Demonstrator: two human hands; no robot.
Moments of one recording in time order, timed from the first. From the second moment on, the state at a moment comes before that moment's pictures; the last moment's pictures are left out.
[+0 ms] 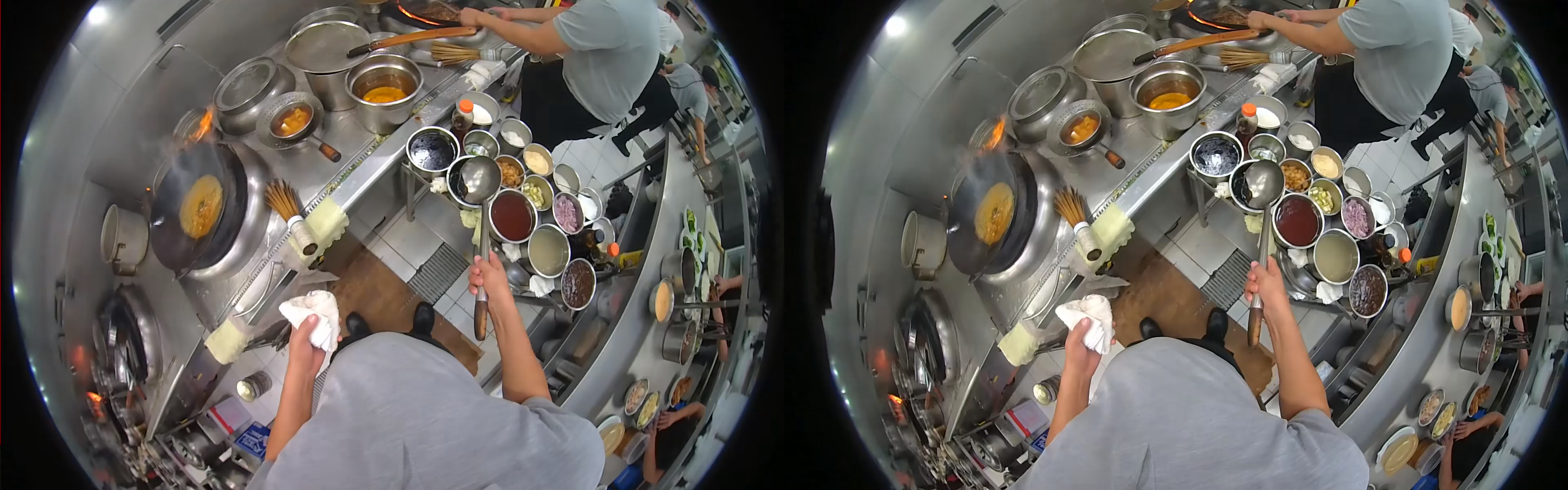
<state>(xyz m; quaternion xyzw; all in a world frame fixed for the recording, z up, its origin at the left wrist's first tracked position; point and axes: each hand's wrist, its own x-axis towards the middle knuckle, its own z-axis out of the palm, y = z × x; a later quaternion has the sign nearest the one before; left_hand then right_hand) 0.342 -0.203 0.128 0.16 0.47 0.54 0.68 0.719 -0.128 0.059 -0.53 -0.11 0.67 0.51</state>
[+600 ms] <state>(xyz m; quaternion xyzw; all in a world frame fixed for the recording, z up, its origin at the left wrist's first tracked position) 0.157 -0.252 0.113 0.14 0.35 0.58 0.72 0.361 -0.053 0.202 -0.40 -0.50 0.70 0.32</state>
